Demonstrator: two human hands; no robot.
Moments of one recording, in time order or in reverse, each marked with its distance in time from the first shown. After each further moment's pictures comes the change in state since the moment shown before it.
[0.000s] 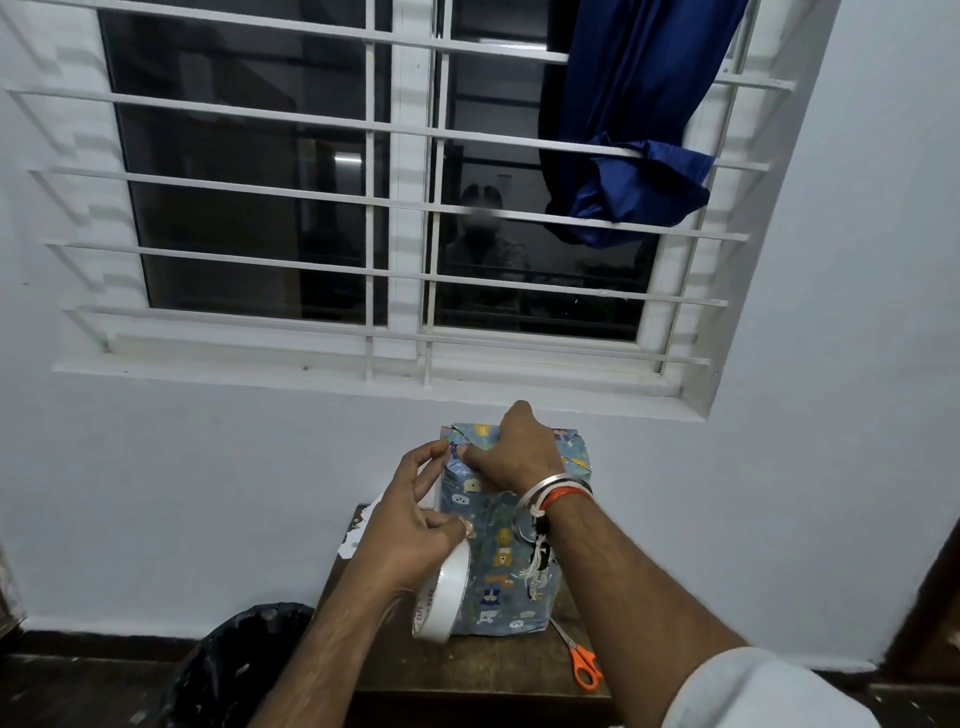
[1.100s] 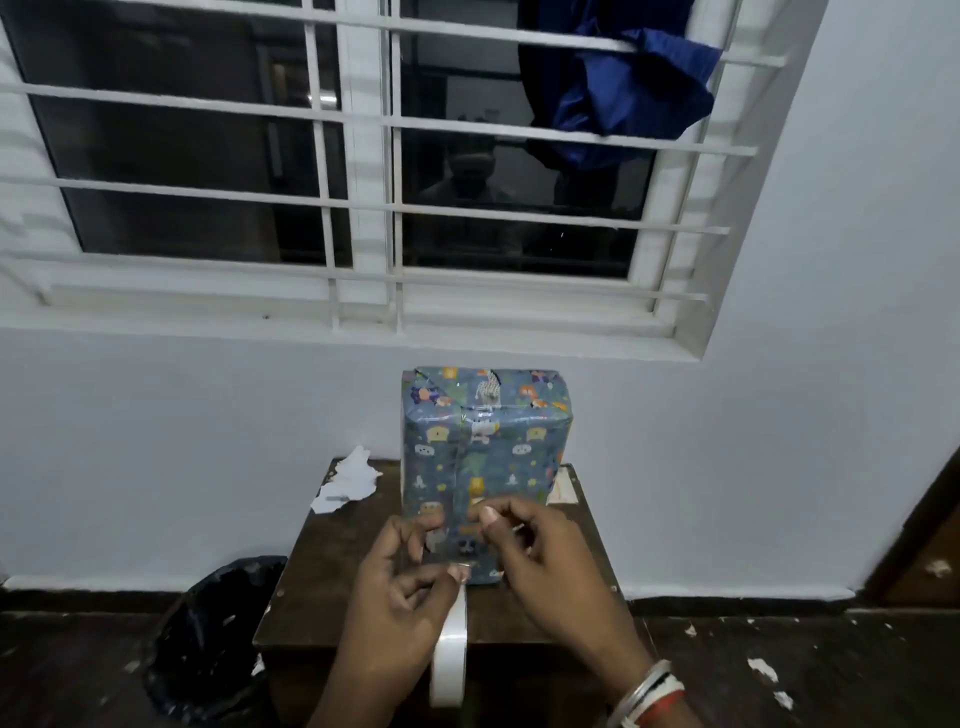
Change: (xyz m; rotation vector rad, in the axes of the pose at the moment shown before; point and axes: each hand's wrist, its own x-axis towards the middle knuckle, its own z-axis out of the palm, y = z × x) left_hand -0.058 -0.067 0.049 -0.143 0.143 0.026; right_hand -0.097 0.125 0.027 0.437 -0.075 -0.275
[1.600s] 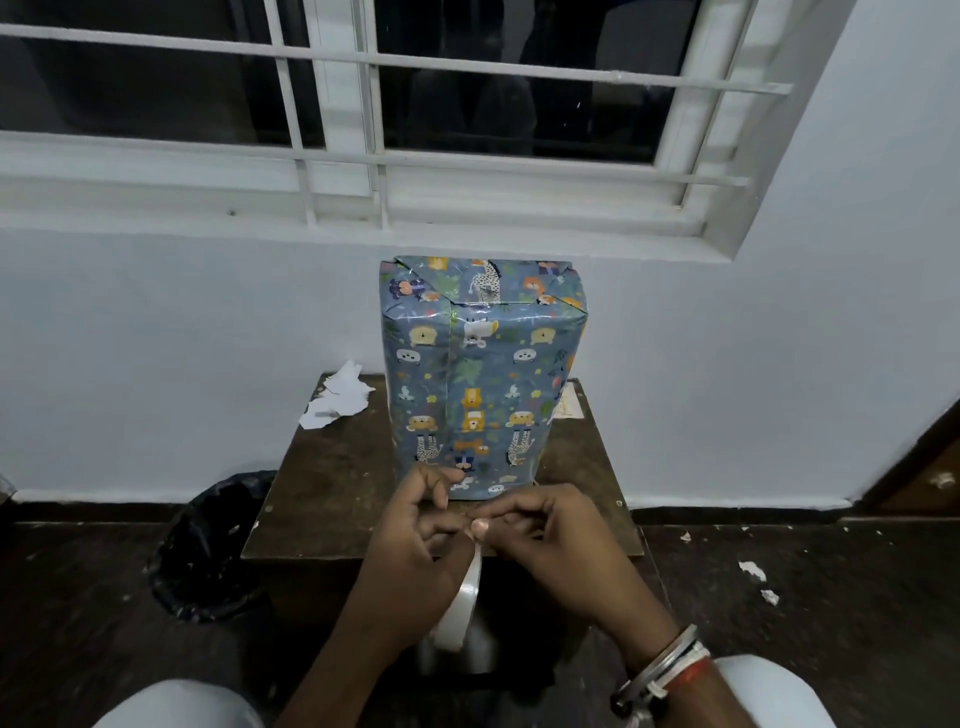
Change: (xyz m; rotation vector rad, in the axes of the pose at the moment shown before) left_hand -0.004 -0.057 0.007 0.115 -0.159 -0.056; right_hand -0.027 0.061 0.007 0.101 -0.206 0.148
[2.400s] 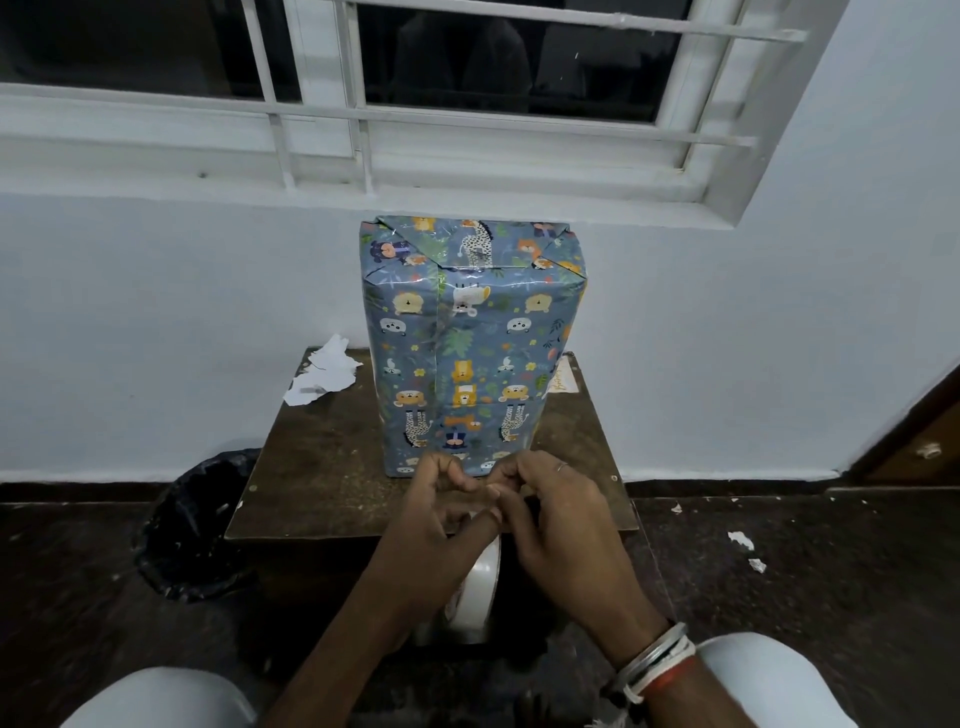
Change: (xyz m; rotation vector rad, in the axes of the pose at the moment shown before) left_hand 0.001 0.002 0.015 -0.026 -0.113 -0.181; right_hand -0.006 0.015 0.005 -0.411 0.266 -0.236
